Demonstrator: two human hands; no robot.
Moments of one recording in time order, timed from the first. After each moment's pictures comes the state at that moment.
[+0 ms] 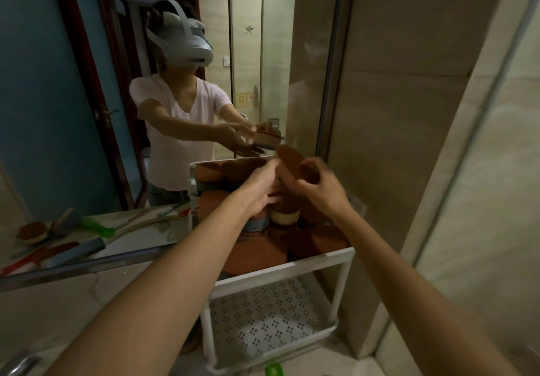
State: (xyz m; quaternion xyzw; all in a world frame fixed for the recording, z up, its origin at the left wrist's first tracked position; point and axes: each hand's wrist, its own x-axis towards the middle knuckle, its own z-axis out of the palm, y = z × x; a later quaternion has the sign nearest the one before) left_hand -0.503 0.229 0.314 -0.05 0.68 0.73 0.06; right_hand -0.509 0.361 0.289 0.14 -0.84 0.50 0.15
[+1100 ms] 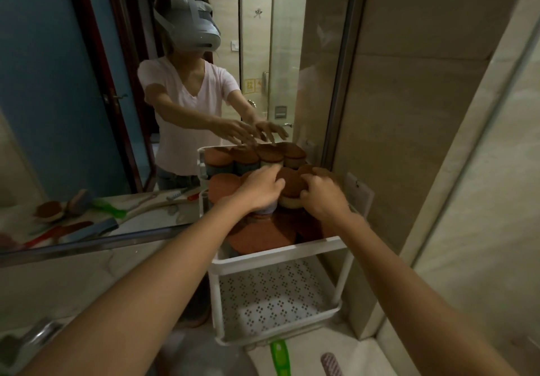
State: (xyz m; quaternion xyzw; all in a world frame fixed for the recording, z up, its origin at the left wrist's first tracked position) left_hand -0.492 0.201 0.284 0.11 0.95 0.28 -0.06; right_hand -0.490 0.345 0.273 0.12 -0.97 0.20 0.09
